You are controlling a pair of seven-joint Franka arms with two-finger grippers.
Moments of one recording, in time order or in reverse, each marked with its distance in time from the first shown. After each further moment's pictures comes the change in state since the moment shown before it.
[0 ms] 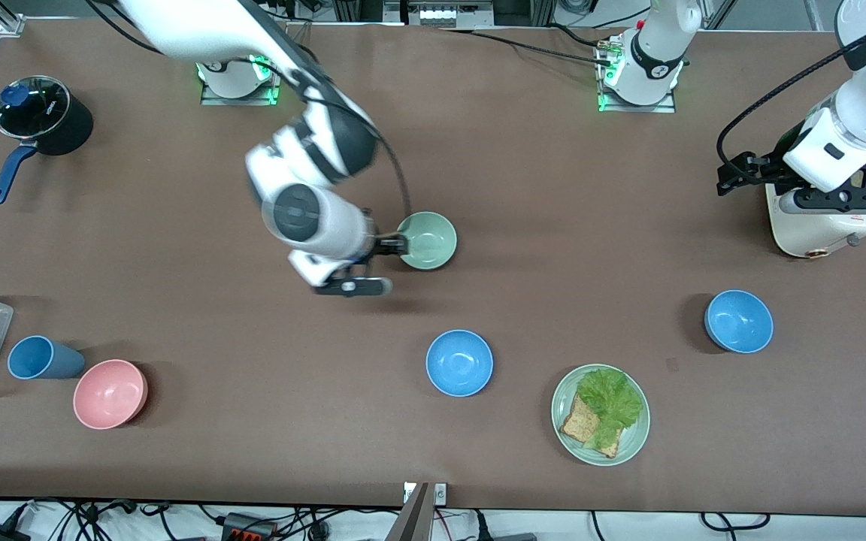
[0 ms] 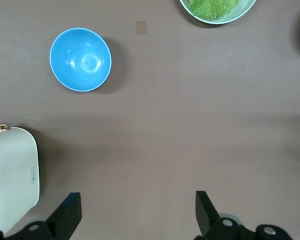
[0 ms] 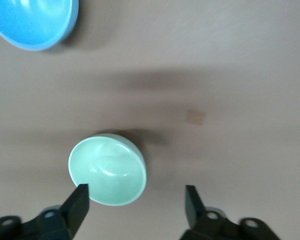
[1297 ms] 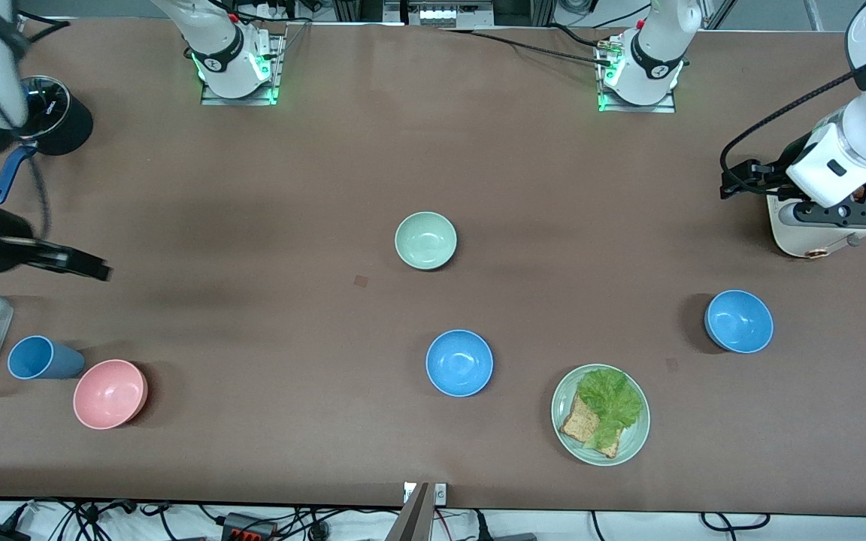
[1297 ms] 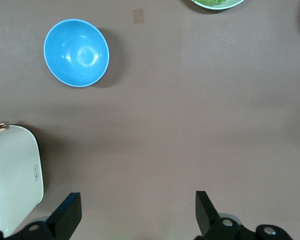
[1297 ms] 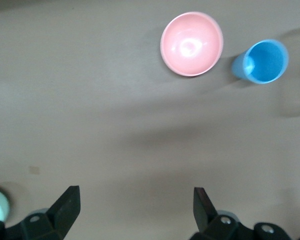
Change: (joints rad) left arm 0.018 0.075 -0.002 0.070 0.000 -0.066 0.040; right arm -0.437 -0.213 -0.147 0.121 -0.146 -0.280 -0.430
